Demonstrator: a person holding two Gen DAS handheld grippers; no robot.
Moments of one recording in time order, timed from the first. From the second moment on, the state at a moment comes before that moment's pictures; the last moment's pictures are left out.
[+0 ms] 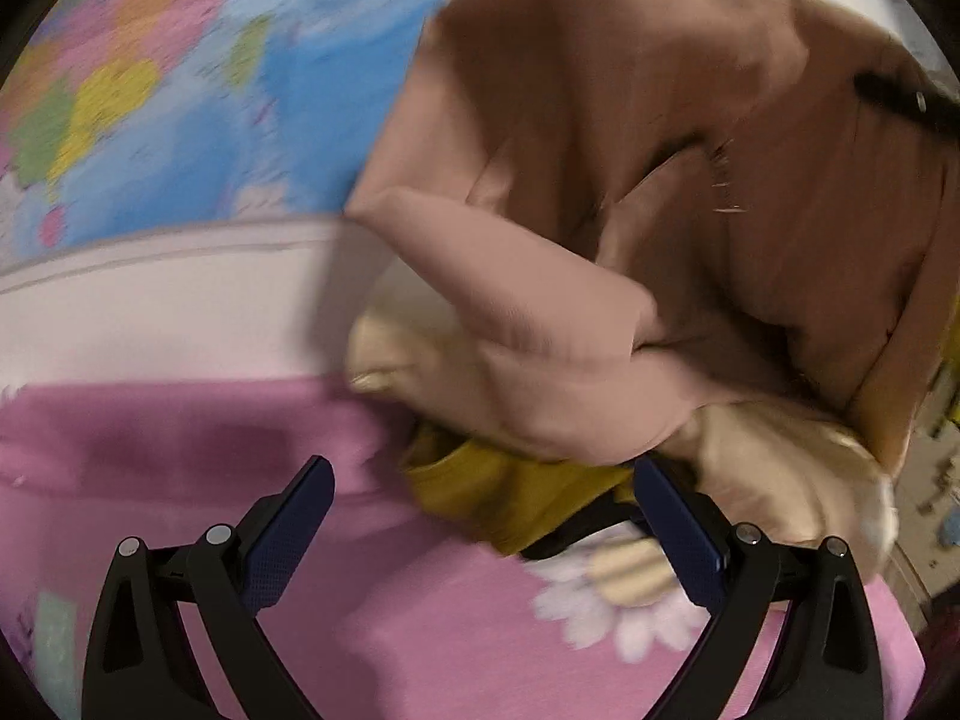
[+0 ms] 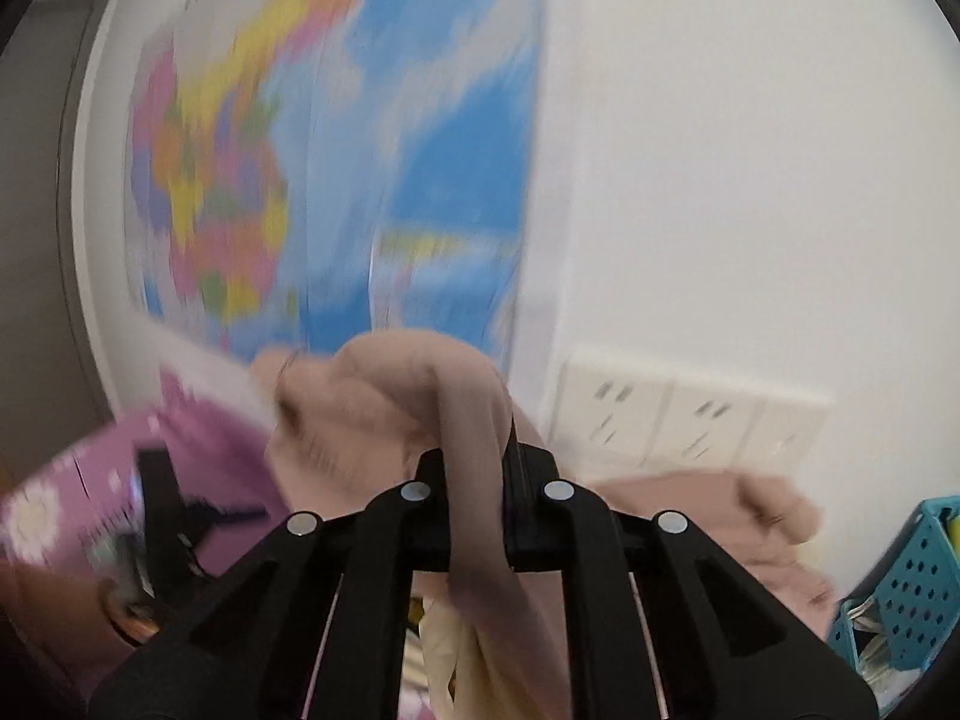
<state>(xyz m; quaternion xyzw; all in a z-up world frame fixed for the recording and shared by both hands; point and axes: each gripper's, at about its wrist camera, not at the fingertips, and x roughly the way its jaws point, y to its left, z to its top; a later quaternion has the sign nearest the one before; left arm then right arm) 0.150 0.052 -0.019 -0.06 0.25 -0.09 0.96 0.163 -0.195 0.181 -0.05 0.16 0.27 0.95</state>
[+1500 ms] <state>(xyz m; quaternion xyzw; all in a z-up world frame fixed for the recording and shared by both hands) -0.164 0.185 0.235 0.08 0.07 0.08 0.99 -0.051 -0.185 0.259 0.13 0.12 0.47 0.86</state>
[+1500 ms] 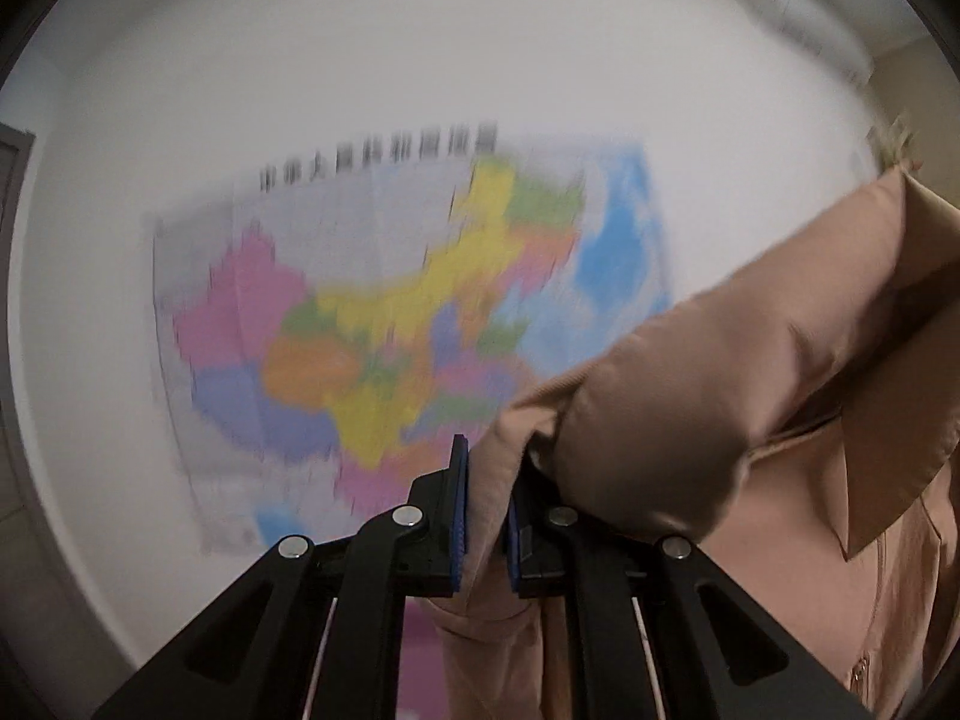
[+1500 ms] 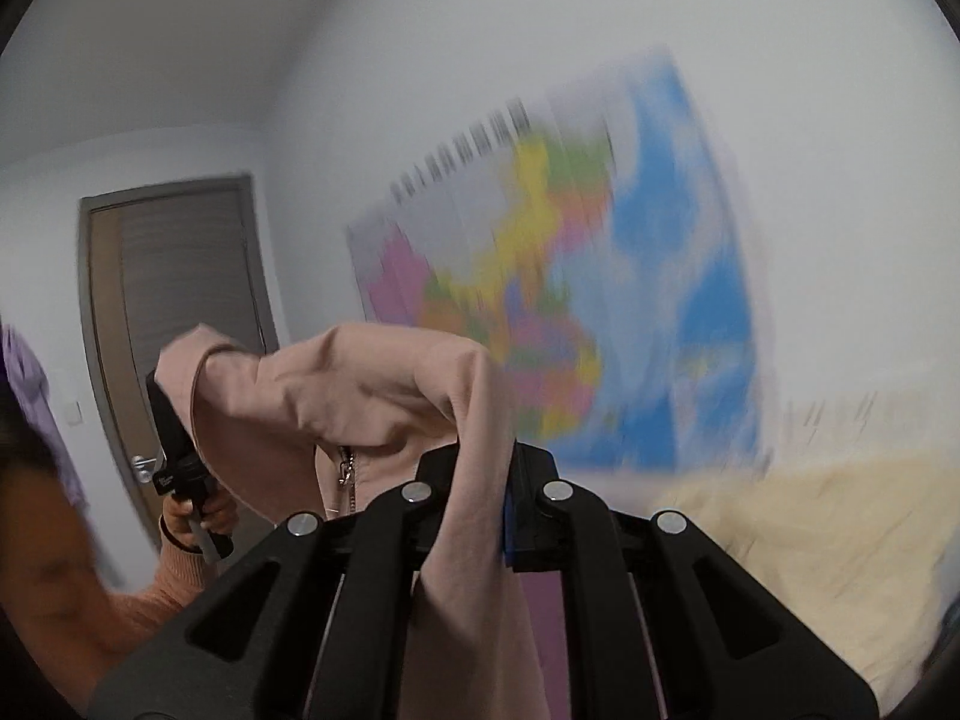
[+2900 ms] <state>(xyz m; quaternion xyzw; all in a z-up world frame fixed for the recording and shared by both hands) -0.003 0.266 -0.071 0.00 0.45 -0.10 0.89 0.107 -0.072 -0.039 0.03 0.49 0.32 0.81</state>
